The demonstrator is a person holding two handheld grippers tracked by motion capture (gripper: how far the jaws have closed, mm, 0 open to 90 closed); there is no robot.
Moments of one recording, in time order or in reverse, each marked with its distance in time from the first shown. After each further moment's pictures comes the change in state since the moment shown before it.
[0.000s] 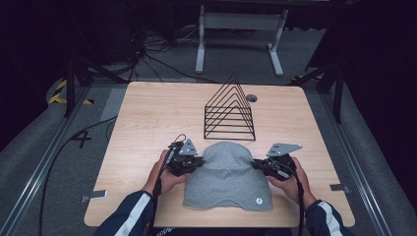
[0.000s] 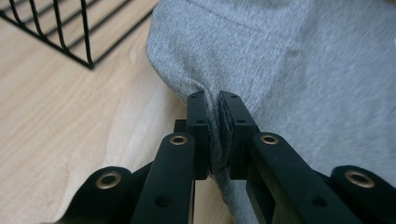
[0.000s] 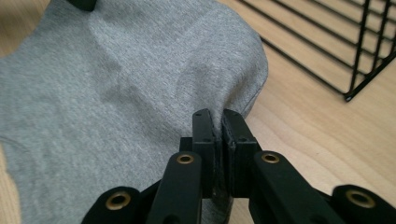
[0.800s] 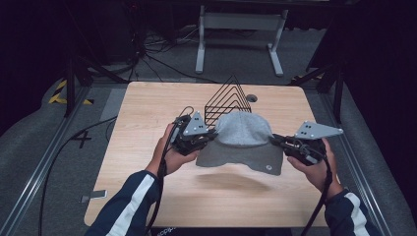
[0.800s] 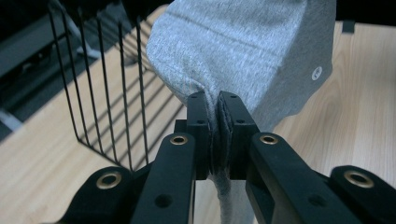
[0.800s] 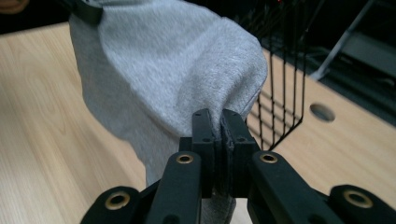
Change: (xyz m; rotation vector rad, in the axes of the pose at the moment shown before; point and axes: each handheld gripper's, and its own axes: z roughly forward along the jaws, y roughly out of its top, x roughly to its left) left arm -0.011 0.097 -0.057 -0.164 0.080 0.176; right arm -0.009 0.061 -0.092 -0.202 -0.124 -0.089
